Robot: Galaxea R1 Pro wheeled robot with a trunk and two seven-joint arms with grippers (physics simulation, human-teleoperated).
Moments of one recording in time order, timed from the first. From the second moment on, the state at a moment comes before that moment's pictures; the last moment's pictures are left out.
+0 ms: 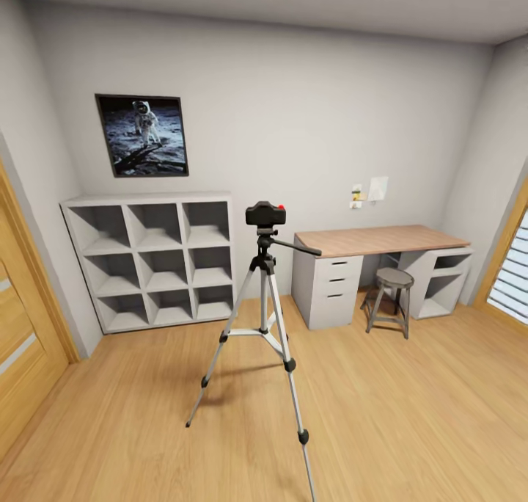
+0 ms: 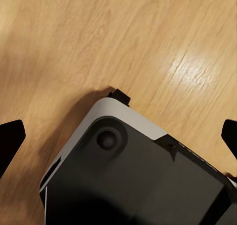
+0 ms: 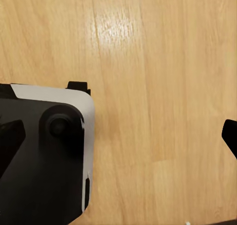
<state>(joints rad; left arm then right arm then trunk) -0.26 0.03 -0.22 -0.01 0.83 0.01 0.17 -0.21 -0.14 0.05 0.03 0.03 -0.07 0.04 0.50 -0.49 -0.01</state>
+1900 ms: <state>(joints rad) -0.26 0.03 -0.22 -0.01 0.83 0.01 0.17 -0.14 -0.14 0.05 0.03 0.02 -0.09 0.03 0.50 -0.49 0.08</state>
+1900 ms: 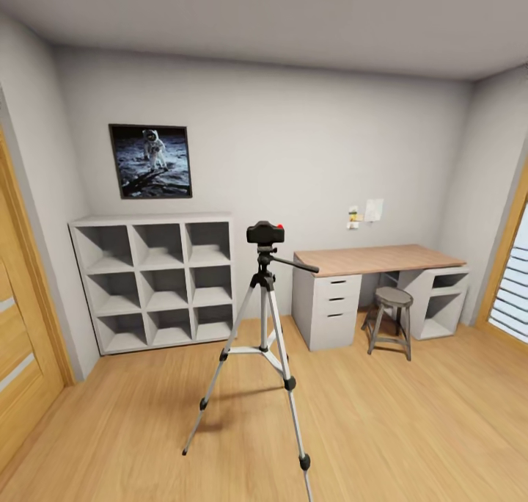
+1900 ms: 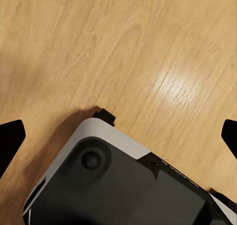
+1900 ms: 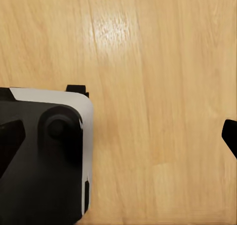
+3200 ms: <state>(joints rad) -0.20 0.02 -0.23 0.00 0.53 -0.05 0.17 -0.12 -0.13 0.04 0.03 -0.11 -0.09 0.03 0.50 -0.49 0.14</state>
